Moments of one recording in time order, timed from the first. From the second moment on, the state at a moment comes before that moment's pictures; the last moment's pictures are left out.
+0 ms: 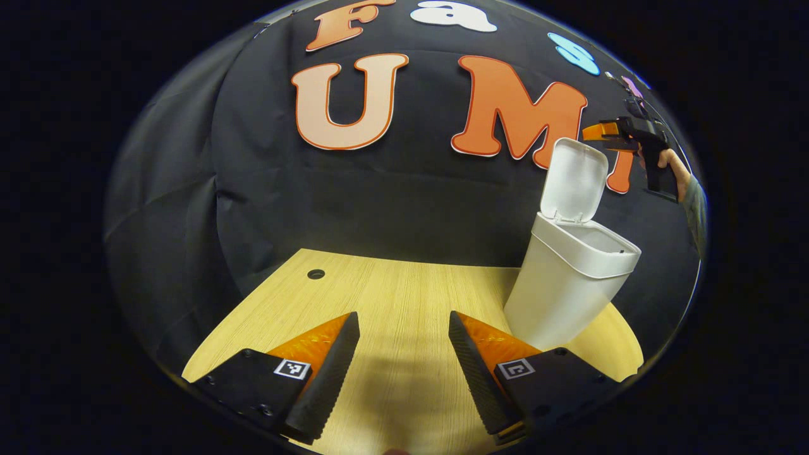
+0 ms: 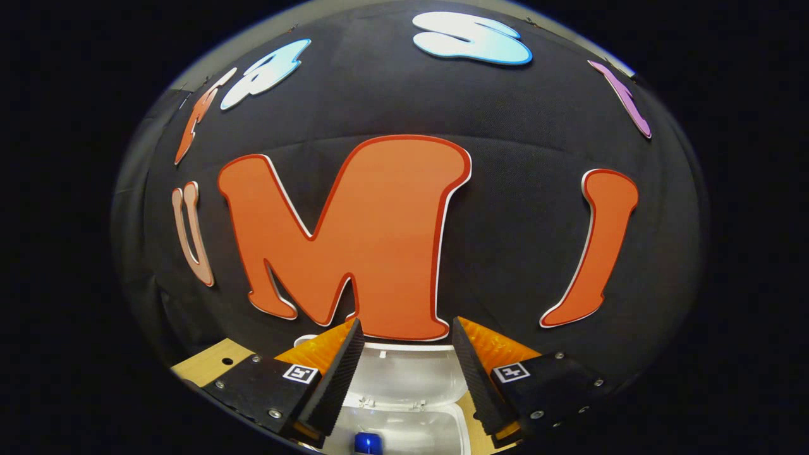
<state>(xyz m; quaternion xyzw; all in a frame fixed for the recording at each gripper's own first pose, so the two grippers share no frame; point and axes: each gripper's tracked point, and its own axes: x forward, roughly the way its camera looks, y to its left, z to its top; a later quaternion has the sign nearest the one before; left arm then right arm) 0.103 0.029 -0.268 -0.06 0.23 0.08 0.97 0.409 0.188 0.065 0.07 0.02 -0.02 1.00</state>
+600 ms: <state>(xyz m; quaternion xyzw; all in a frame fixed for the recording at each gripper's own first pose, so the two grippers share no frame) 0.103 0.022 -0.264 -0.05 0.24 0.08 0.97 0.403 0.200 0.047 0.09 0.06 0.02 0.99</state>
